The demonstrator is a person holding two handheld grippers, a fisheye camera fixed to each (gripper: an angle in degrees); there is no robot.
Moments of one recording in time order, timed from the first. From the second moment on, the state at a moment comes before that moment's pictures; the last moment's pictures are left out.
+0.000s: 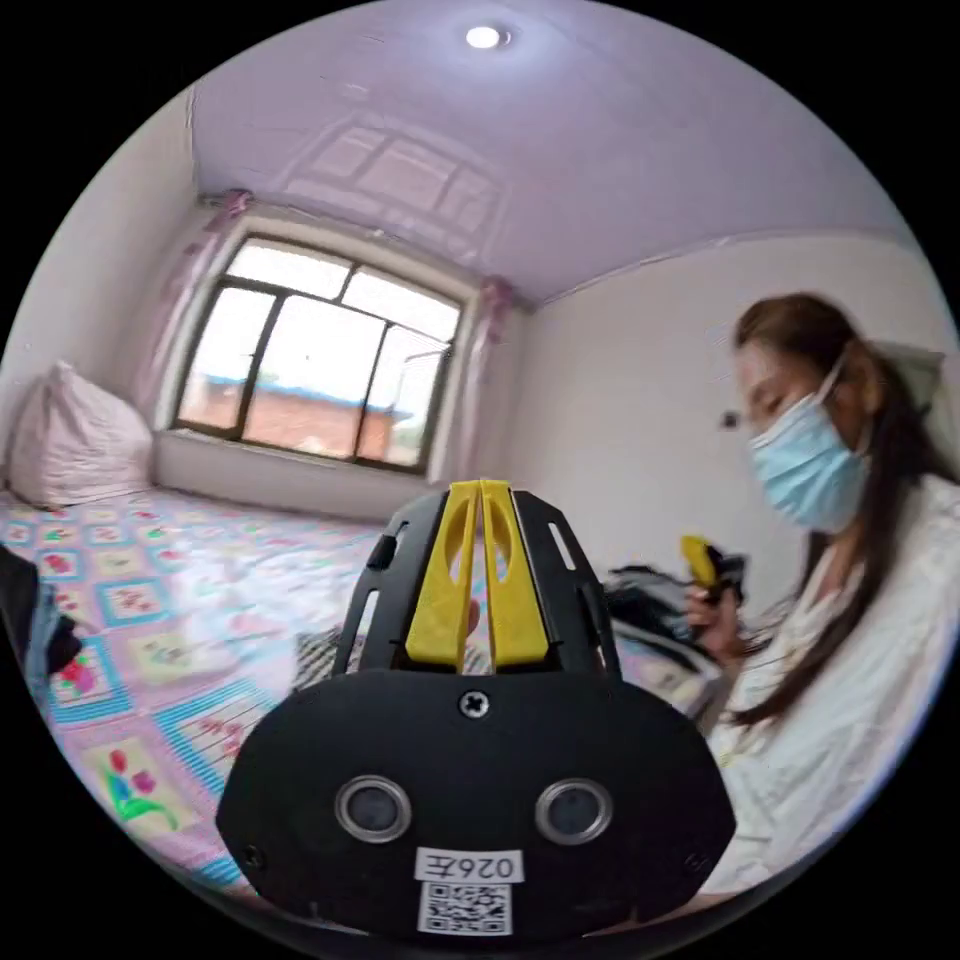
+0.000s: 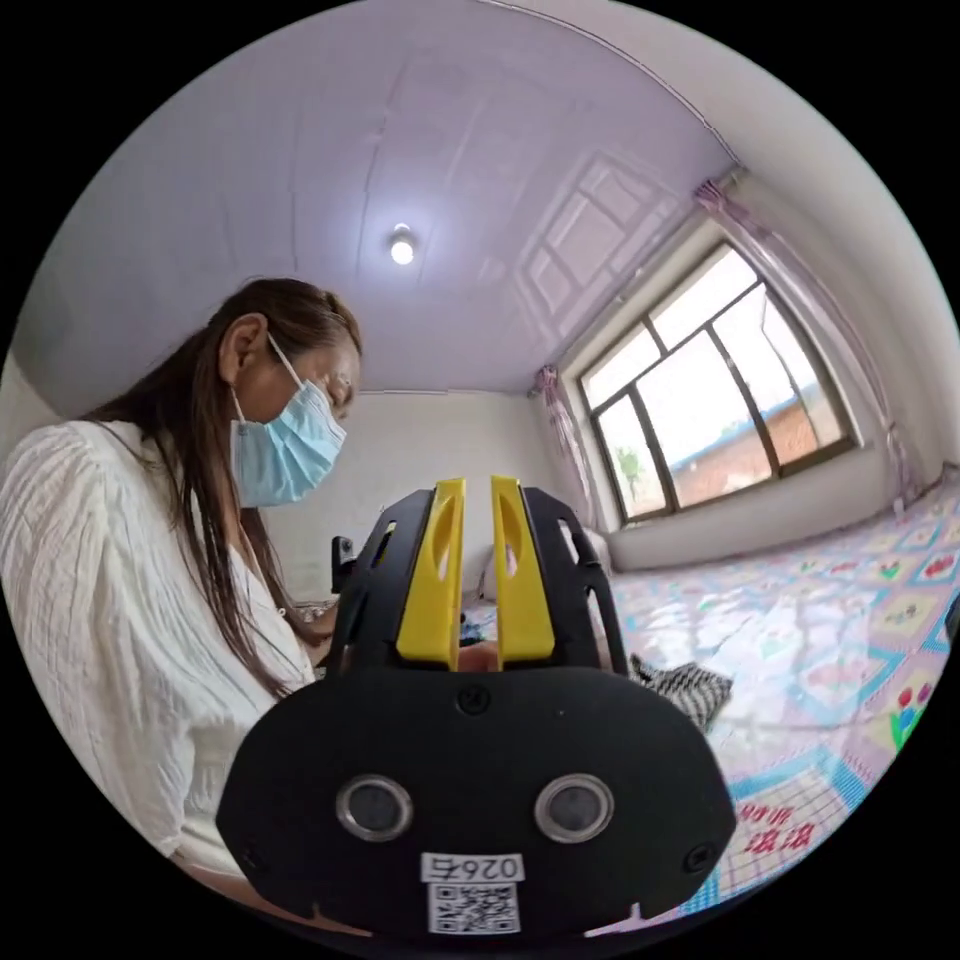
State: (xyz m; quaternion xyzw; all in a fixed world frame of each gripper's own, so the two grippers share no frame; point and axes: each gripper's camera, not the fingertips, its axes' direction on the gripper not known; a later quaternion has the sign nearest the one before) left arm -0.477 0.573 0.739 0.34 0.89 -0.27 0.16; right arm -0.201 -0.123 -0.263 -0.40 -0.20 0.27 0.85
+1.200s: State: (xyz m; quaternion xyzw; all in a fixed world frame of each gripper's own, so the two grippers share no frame) left arm -0.183 0.473 0.803 -0.11 0.96 0.05 0.26; right arm -0.108 0.158 -0.363 -0.77 0.13 0.42 0.46
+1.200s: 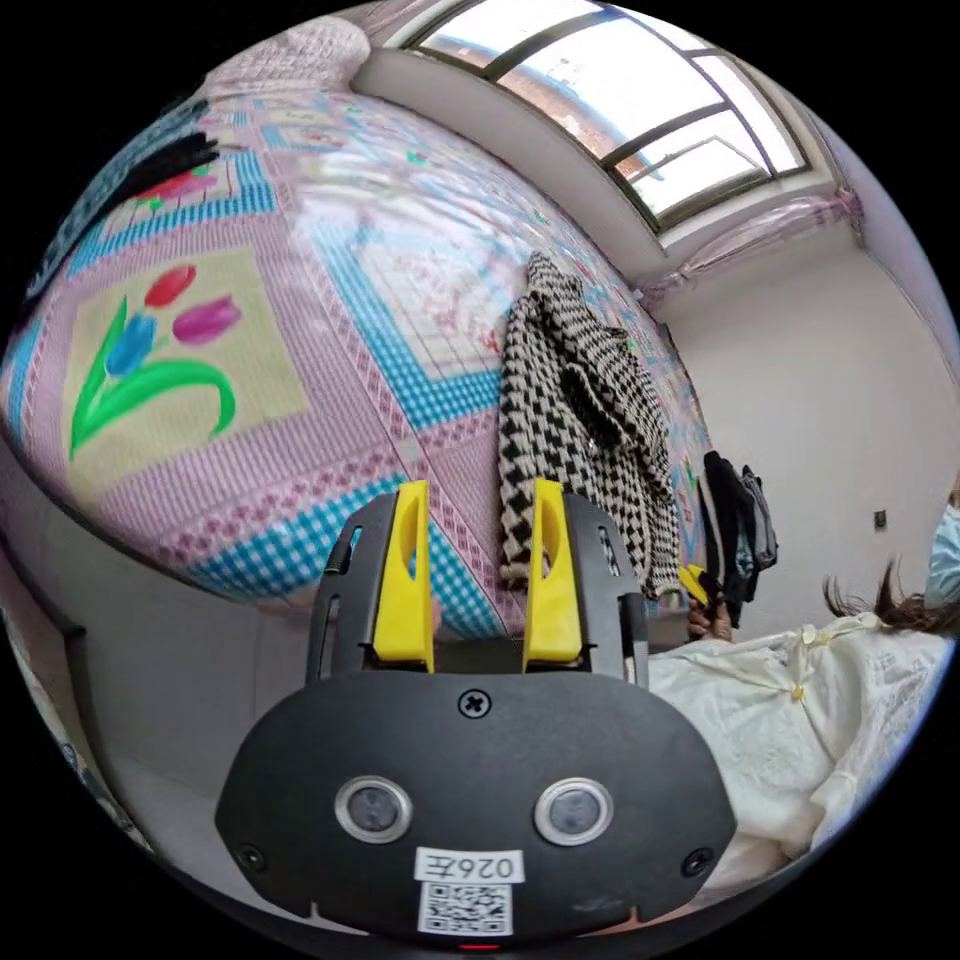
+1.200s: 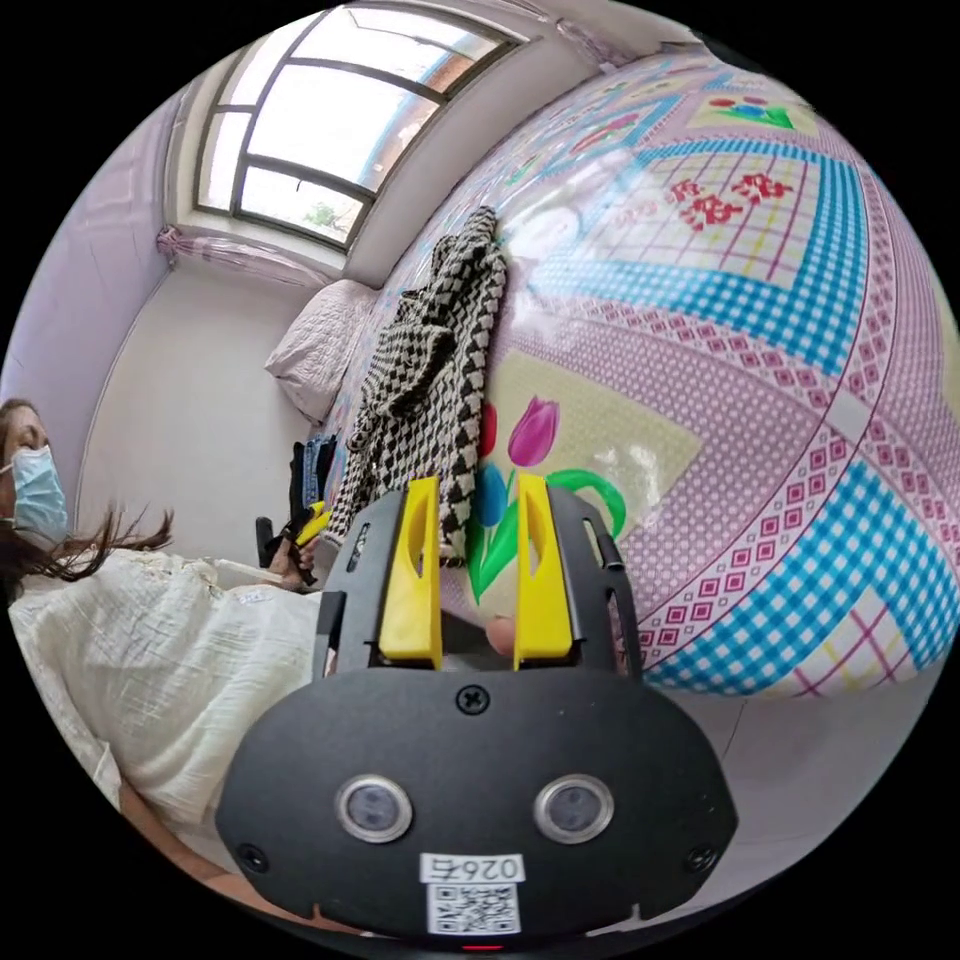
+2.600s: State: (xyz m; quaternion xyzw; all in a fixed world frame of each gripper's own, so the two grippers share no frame) left arm -0.126 0.399 0.947 -0.22 0.97 -0.03 -0.05; right arm 0.005 0.189 -0.371 -0.73 0.04 0.55 0.39
